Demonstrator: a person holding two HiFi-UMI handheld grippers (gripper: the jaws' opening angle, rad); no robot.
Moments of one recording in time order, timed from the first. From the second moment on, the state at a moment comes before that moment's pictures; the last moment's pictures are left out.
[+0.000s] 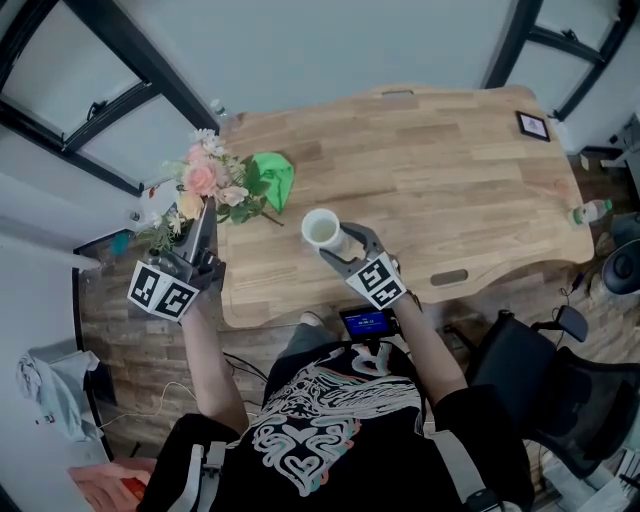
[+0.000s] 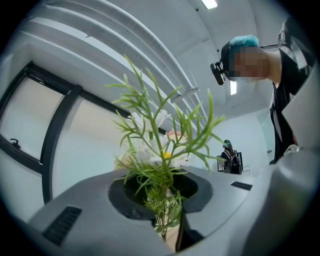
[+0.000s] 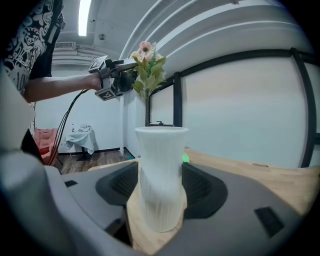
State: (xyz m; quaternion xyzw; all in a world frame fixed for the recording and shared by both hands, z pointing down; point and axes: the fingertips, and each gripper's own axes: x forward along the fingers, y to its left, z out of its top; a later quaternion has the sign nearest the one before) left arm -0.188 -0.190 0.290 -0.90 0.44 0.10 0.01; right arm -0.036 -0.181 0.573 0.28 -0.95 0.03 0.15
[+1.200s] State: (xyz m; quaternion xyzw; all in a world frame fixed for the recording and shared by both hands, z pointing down) left arm -0.168 -0.216 0.514 -0.87 0.44 -0.10 -0.19; right arm -0.018 -0.171 0.556 0.31 -0.94 0.05 0.11
